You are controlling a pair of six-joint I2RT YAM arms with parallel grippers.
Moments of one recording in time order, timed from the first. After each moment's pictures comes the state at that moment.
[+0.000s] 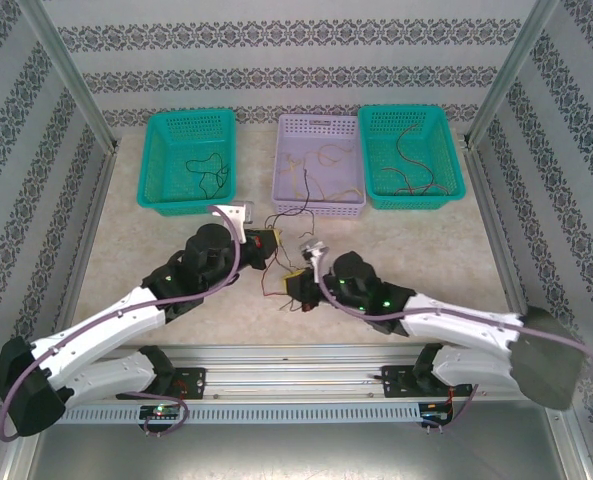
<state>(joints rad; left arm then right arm) -0.77 1.01 0.77 -0.07 -0.05 -0.64 0.94 1.08 0.52 0.23 -0.18 0.52</state>
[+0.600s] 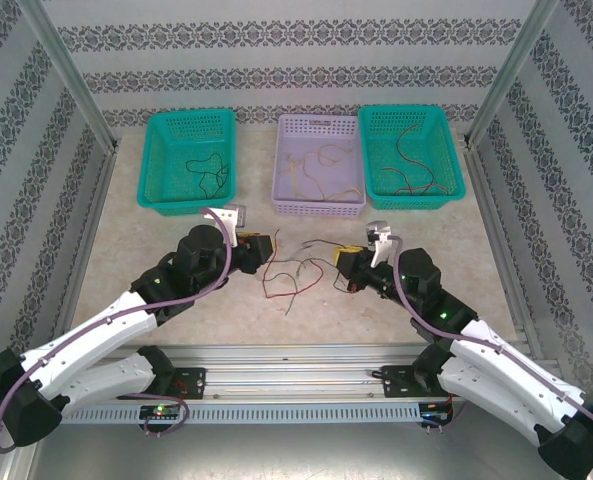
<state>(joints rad) -0.74 0.95 0.77 -0.20 -0.05 -0.60 0.67 0.67 0.48 -0.03 -0.16 0.51</state>
